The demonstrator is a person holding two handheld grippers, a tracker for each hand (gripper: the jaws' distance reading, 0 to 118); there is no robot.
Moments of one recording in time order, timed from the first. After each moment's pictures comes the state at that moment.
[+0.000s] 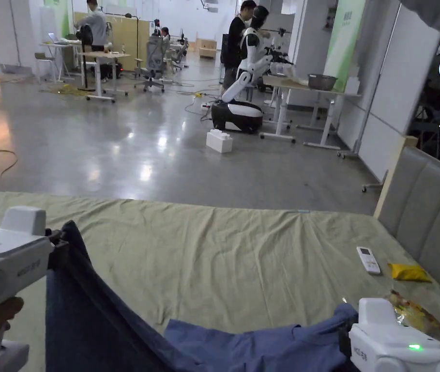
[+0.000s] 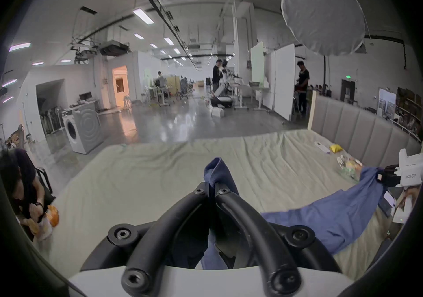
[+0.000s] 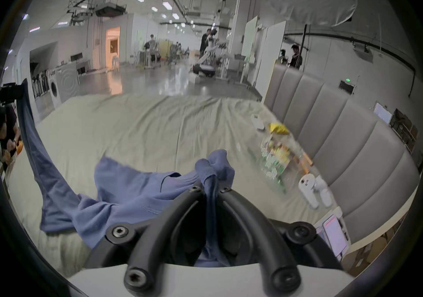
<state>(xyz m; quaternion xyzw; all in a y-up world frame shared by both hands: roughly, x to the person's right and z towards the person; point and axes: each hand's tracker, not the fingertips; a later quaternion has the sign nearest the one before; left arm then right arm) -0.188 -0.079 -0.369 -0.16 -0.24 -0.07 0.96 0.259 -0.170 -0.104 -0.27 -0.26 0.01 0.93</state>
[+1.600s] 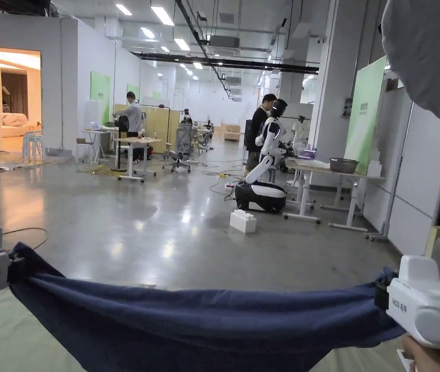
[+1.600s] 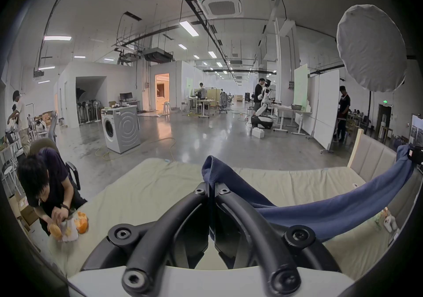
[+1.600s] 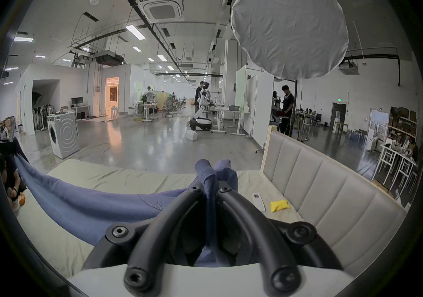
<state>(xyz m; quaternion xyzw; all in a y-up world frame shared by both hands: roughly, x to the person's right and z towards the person) -0.256 -0.030 -0.458 -0.13 -0.11 -0.02 0.98 0.306 -0.016 -0.197 -0.12 -0.27 0.01 0.95</state>
